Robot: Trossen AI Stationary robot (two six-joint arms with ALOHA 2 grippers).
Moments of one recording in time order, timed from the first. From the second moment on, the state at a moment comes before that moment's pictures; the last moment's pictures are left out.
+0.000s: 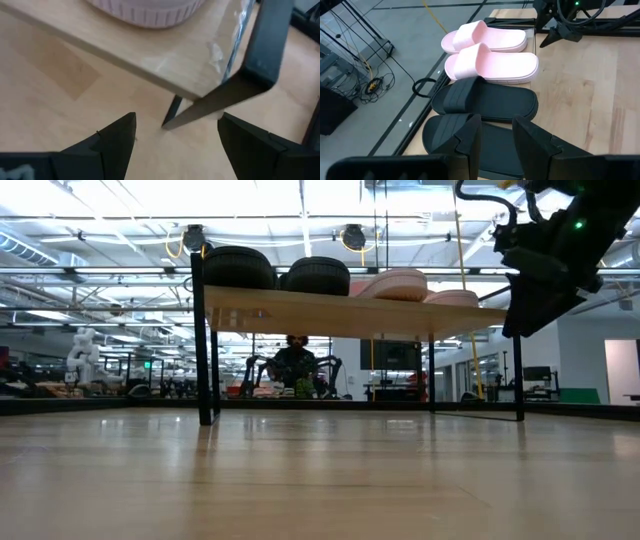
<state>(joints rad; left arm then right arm) -0.50 1.45 1.76 -1.28 -0.85 -0.56 0.29 1.11 0.72 -1.01 0.65 1.09</state>
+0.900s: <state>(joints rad) -0.50 1.45 1.76 -1.28 -0.86 -0.56 0.29 1.11 0.56 -0.78 0.78 1.11</state>
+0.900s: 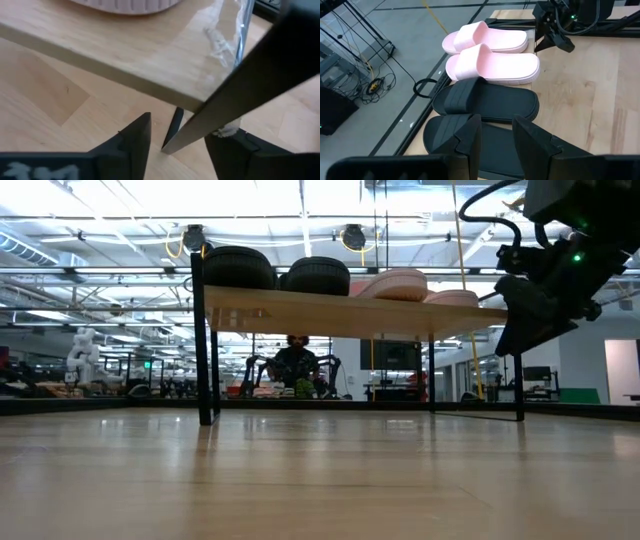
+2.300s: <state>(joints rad) -0.50 1.45 1.76 -1.28 -0.86 -0.55 0.43 1.11 0.51 -0.74 0.76 1.29</state>
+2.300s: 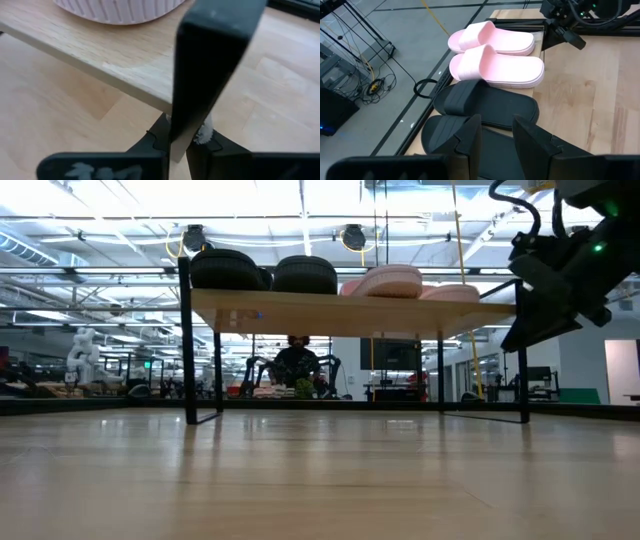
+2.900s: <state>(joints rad) -0.50 1.45 1.76 -1.28 -0.86 -0.55 0.52 1.11 0.51 -0.66 0.74 1.37</state>
